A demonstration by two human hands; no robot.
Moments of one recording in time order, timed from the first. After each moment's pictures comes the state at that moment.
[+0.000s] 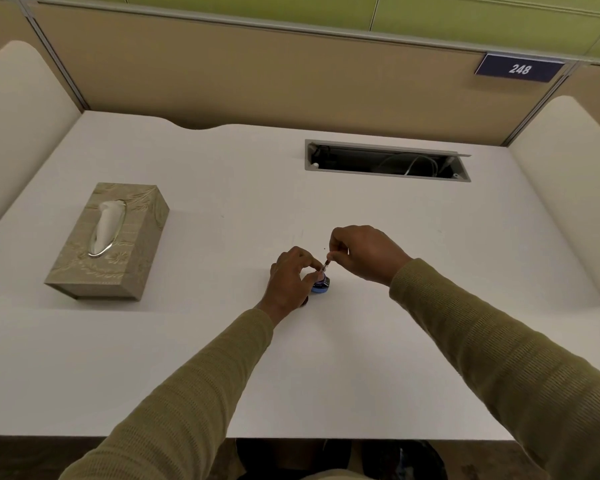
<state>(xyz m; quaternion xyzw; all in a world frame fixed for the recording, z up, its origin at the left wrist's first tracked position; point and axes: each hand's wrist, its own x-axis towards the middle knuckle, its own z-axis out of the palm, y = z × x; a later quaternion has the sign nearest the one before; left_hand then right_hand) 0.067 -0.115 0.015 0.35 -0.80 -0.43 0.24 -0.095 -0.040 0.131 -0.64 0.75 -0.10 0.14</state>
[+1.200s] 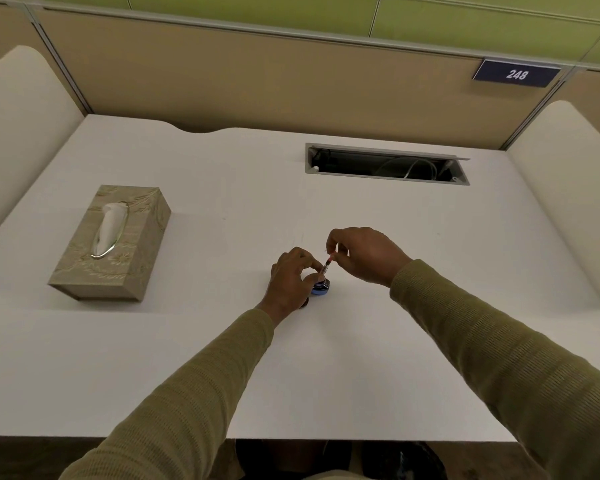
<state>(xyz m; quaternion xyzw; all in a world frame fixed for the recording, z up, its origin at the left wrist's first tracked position) 0.067 -0.115 0.018 0.34 -0.80 -0.42 0.24 -0.093 -0.038 0.135 -0.66 0.74 -0.09 0.12</state>
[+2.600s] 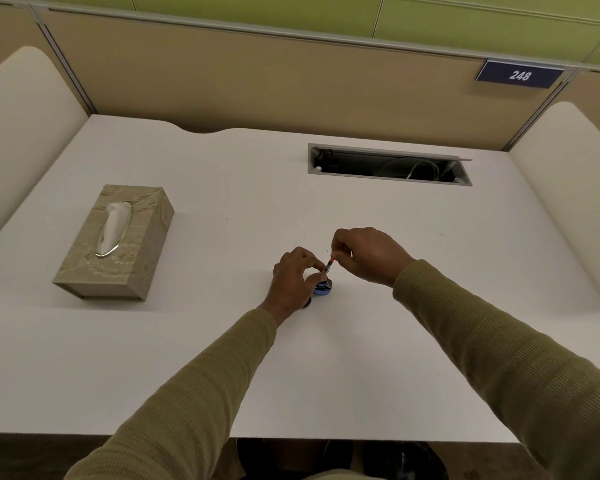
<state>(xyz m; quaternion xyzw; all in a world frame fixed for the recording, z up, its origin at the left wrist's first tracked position) 0.069 -0.115 0.019 0.34 -0.80 -0.43 0.25 -0.090 -0.037 0.138 -0.65 0.75 -0.08 0.12</state>
